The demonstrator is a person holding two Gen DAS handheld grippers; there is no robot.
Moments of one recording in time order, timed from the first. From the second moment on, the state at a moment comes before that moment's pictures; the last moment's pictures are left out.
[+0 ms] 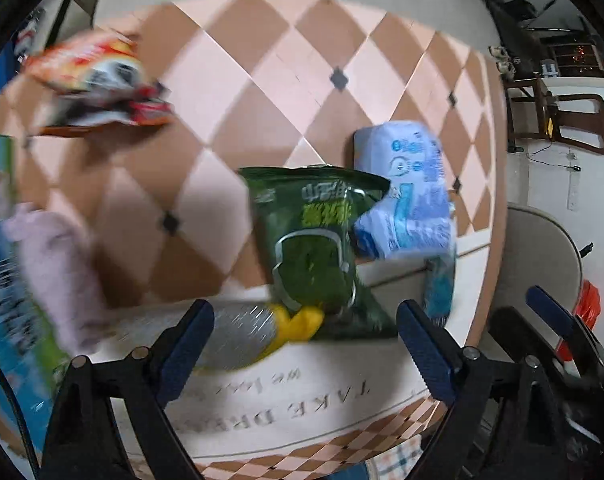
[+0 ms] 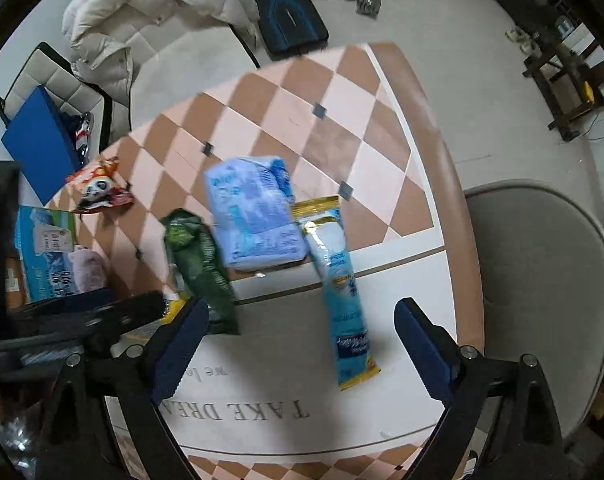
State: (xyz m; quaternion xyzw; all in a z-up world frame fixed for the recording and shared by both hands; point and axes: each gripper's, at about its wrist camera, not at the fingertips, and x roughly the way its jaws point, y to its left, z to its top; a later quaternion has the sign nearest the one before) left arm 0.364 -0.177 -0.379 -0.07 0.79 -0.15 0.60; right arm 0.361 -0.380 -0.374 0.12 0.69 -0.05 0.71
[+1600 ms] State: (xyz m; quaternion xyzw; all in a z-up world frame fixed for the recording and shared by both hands) left arm 0.320 0.039 -0.155 0.00 0.66 -0.10 0.75; right arm 0.340 -0.172 -0.271 0.14 0.66 0.08 0.73
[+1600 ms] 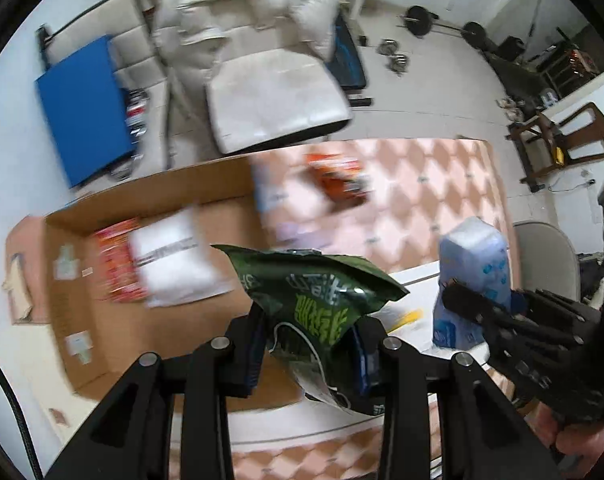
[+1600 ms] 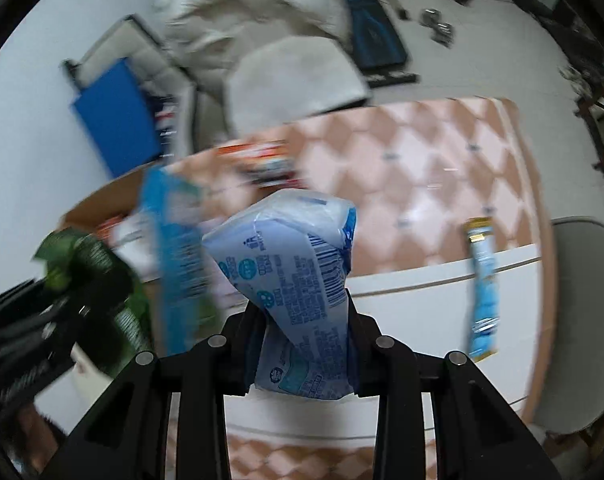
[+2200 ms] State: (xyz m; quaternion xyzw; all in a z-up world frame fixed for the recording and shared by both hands) left arm 0.331 0.287 -0.314 -0.03 0.78 0.01 0.63; right arm 0.307 0.145 -0.355 0.09 0.72 0.18 0.66
